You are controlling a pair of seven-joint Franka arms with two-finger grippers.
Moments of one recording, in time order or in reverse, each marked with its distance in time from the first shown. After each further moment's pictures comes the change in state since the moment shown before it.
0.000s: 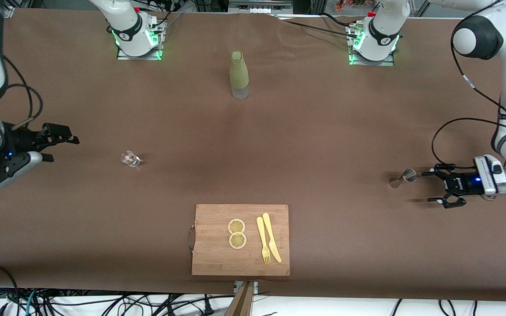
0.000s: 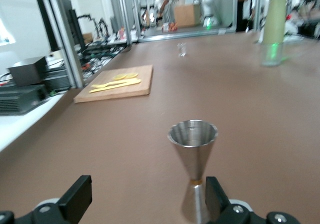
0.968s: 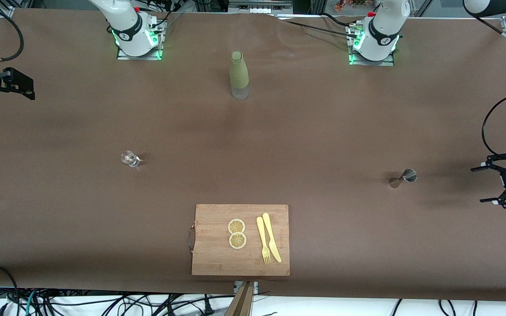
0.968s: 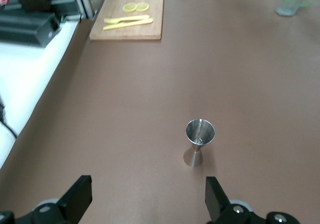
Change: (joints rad) left arm -0.059 -0.333 0.002 0.005 0.392 0.132 -0.425; right arm 0.041 -0.289 -0.028 -0.118 -0.276 -0.071 0.233
